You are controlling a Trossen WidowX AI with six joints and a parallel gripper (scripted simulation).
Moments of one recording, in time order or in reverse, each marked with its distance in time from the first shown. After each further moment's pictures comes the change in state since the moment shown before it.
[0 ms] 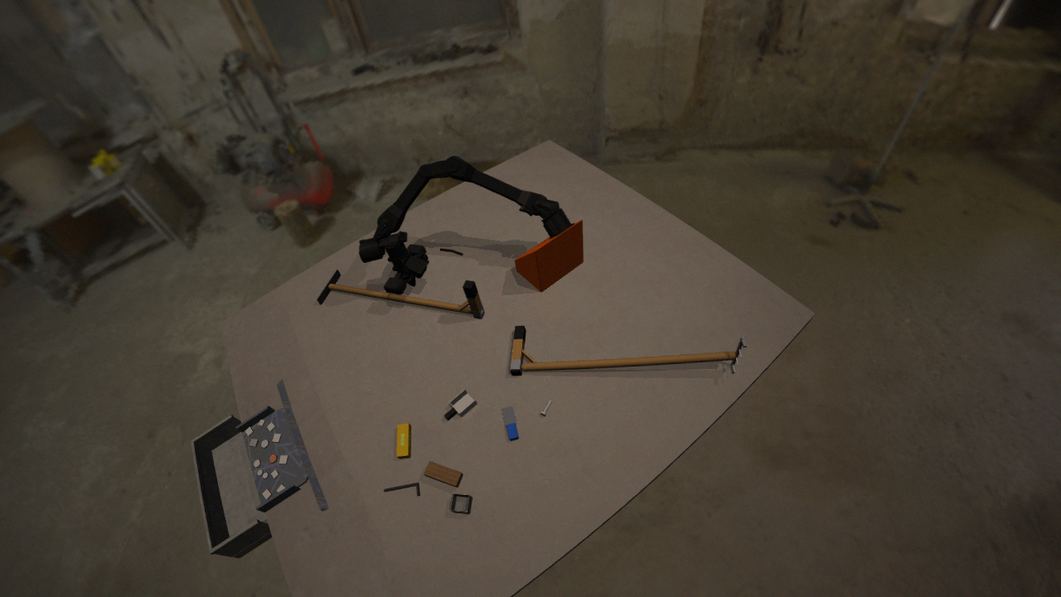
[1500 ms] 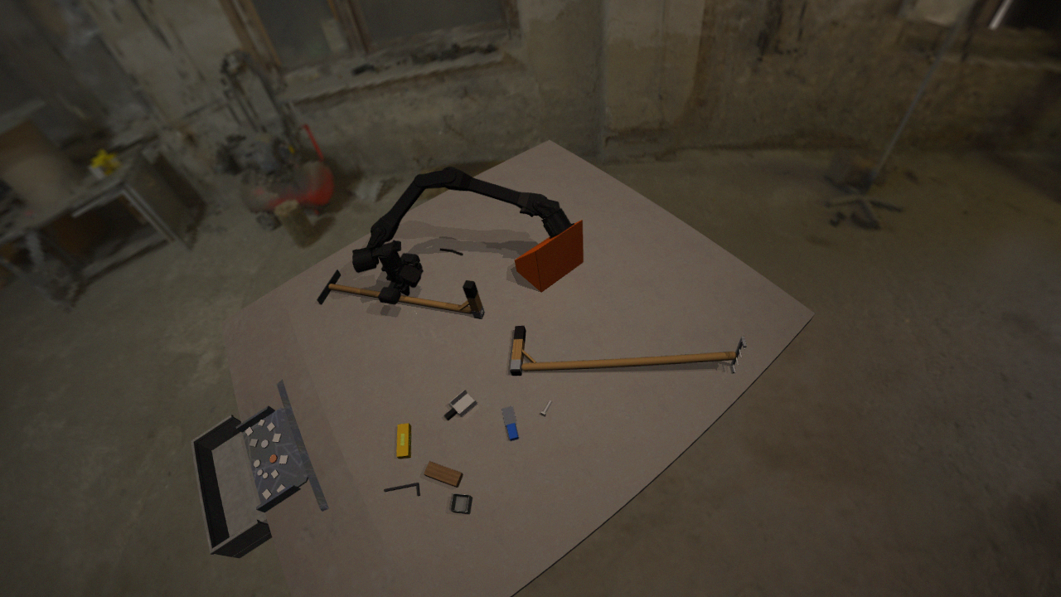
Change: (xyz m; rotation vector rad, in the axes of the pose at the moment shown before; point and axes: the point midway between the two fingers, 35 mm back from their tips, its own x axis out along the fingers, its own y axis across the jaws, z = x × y) arm 0.005 -0.036 -0.006 -0.033 0.006 -0.015
